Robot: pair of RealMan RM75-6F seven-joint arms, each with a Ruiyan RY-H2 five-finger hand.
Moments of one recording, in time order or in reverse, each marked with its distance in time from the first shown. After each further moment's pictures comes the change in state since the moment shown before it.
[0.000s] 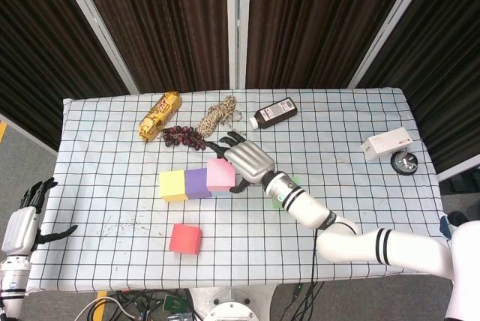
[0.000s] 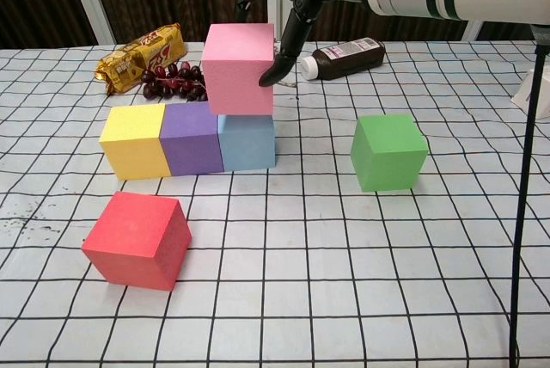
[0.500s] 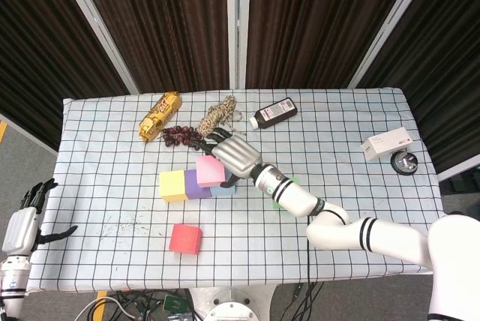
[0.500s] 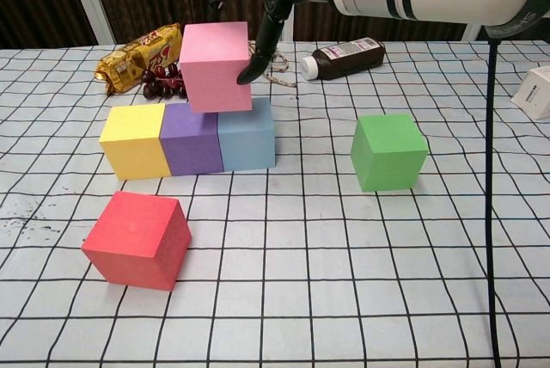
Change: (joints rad) left arm -0.002 -0.011 0.003 0.027 -0.002 -0.011 -0.019; right arm 0.069 -0.080 -0.015 0.185 -0.220 -0.043 0.210
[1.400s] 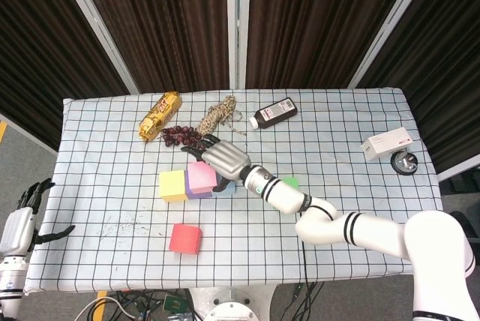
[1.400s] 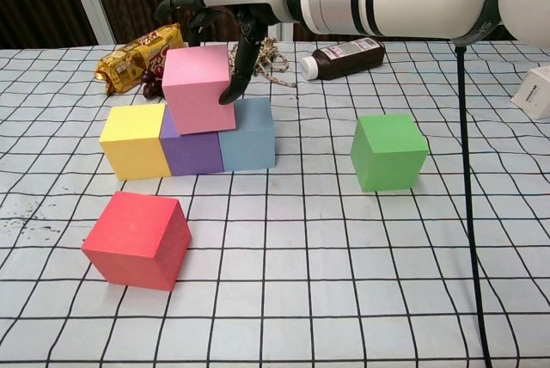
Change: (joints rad) left arm 0.004 0.003 -0.001 0.018 0.000 0.004 -0.040; right arm 0.079 -0.062 -0.045 0.109 -0.046 -0.038 0.123
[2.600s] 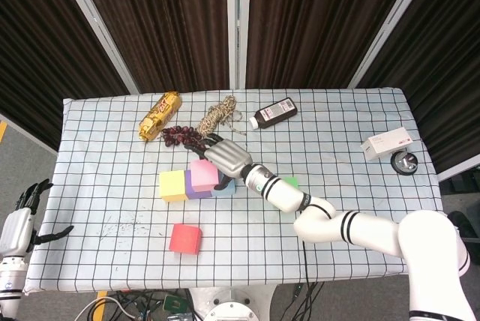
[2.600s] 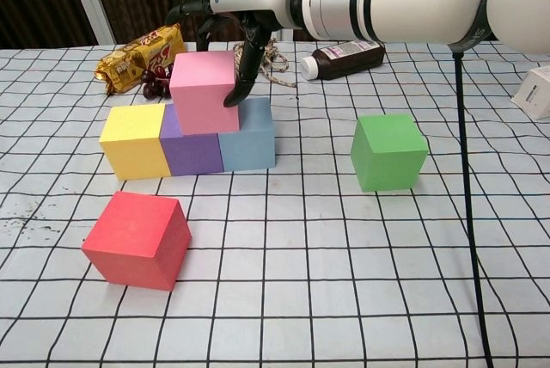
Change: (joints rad) left arm 0.004 -0.003 -0.002 0.008 -0.008 -0.006 -0.010; right arm 0.017 -0.018 -0.025 0.040 0.039 0.000 0.016
